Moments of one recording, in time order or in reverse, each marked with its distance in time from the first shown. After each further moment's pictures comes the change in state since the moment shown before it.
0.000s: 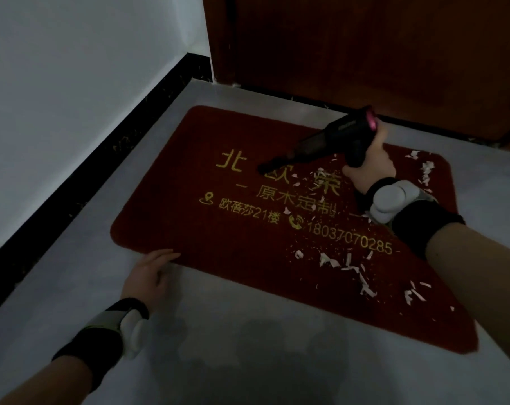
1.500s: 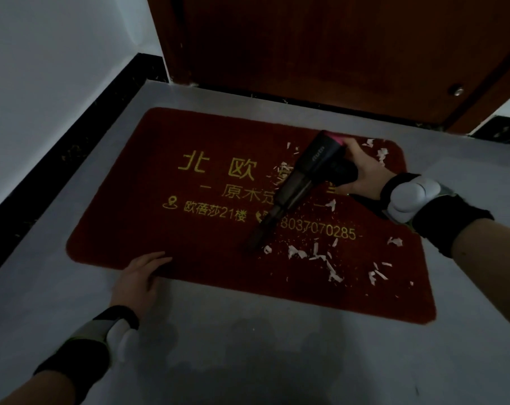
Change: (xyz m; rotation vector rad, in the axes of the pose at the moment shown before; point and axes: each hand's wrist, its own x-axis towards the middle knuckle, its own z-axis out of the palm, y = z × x) left_hand 0.013 0.036 0.017 0.041 -0.036 0.133; right_hand -0.010 0.058 -0.067 0.024 -0.487 -0.154
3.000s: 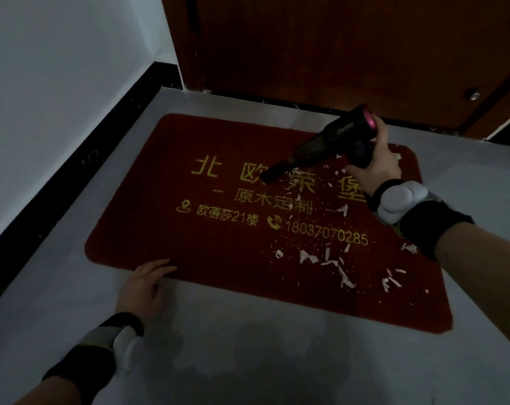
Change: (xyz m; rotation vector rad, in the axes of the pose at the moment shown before) left_hand -0.009 -0.019 -0.002 0.030 0.014 -0.014; right_hand 0.012 -0.010 0.018 0.084 0.523 0.042
